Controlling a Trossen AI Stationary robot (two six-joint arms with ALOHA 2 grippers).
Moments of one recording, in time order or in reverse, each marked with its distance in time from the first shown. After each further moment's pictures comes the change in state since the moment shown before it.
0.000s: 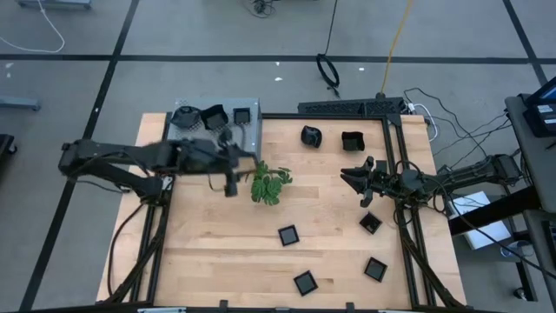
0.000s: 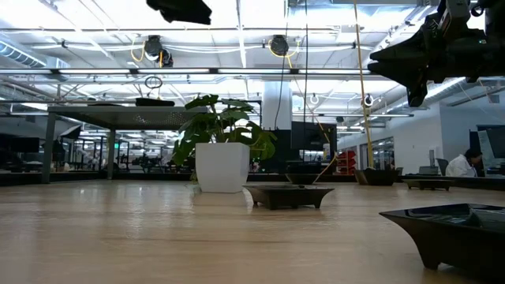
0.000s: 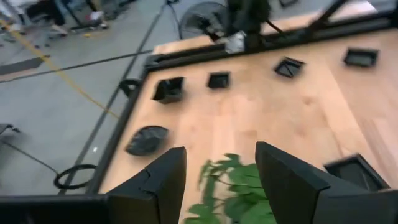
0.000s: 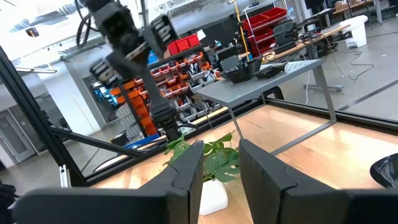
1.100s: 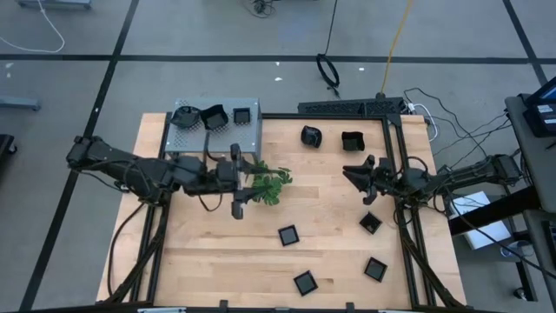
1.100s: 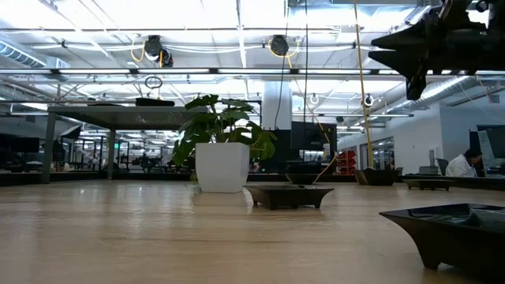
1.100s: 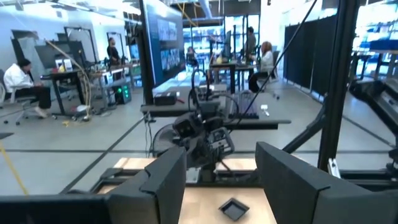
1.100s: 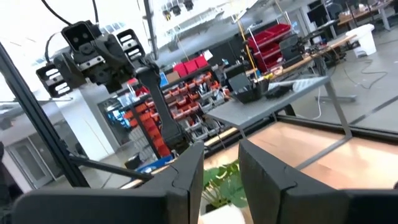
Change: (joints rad) left arm -0.218 0.082 0.000 0.607 -0.079 -0.106; right arm -0.002 0.000 0.000 0.103 0.001 0.029
